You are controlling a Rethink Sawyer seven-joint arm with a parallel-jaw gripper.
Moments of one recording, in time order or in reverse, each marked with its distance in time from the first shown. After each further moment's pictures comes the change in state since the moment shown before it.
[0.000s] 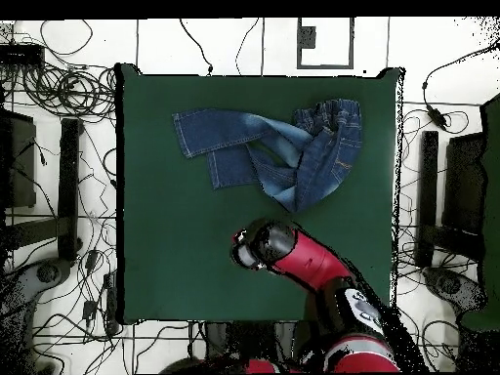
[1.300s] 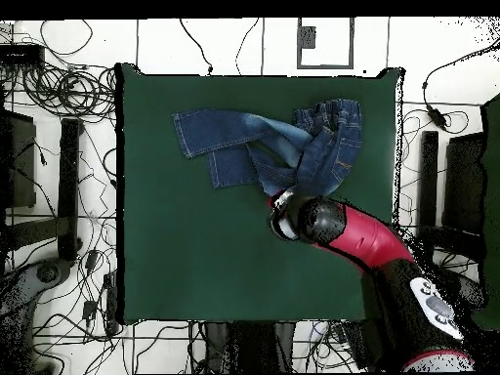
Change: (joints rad) arm -0.241 -0.092 0.200 -0.156 -0.272 -0.033 0.000
